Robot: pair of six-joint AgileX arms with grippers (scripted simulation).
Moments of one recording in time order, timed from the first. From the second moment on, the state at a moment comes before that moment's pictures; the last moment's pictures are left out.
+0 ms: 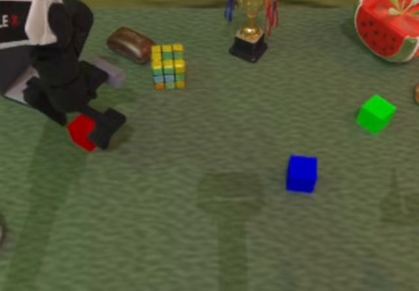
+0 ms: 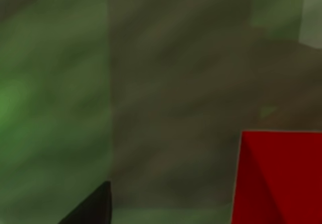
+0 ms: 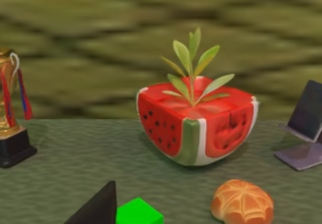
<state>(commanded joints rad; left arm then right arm) -0.16 2.33 1.64 -0.88 0.00 0.45 0.00 0.00 0.00 0.00 0.00 0.00</state>
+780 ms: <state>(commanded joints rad) -0.16 2.33 1.64 -0.88 0.00 0.45 0.00 0.00 0.00 0.00 0.00 0.00</state>
